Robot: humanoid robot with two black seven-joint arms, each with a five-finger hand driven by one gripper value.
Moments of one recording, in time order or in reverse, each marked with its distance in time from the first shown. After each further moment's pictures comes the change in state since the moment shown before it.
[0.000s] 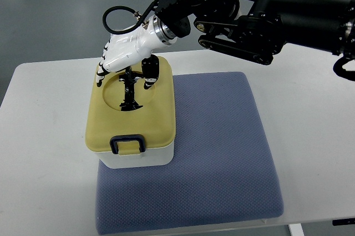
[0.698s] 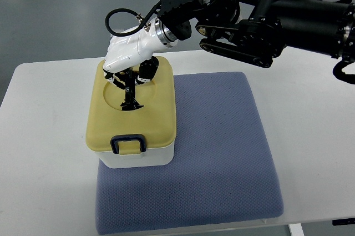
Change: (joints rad) left arm 0.000 0.000 0.000 0.000 0.000 0.000 0.000; right arm -0.017 -0.001 -0.001 -0.005 -0.005 -0.037 0.000
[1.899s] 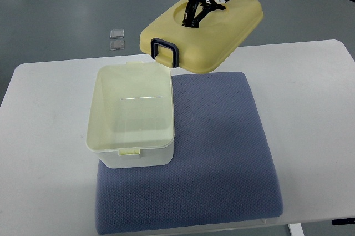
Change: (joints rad) left arm 0.000 0.000 0.000 0.000 0.000 0.000 0.000; right arm 0.062 -0.485 0.005 0.082 -0.001 -0.084 0.034
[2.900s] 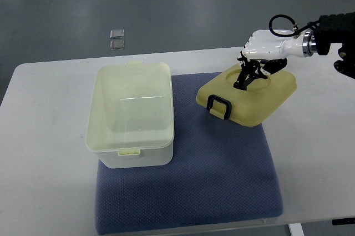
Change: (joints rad) left arm 0.000 0.000 0.000 0.000 0.000 0.000 0.000; right arm -0.411 -0.050 -0.087 -0.087 -0.017 -0.264 0.000
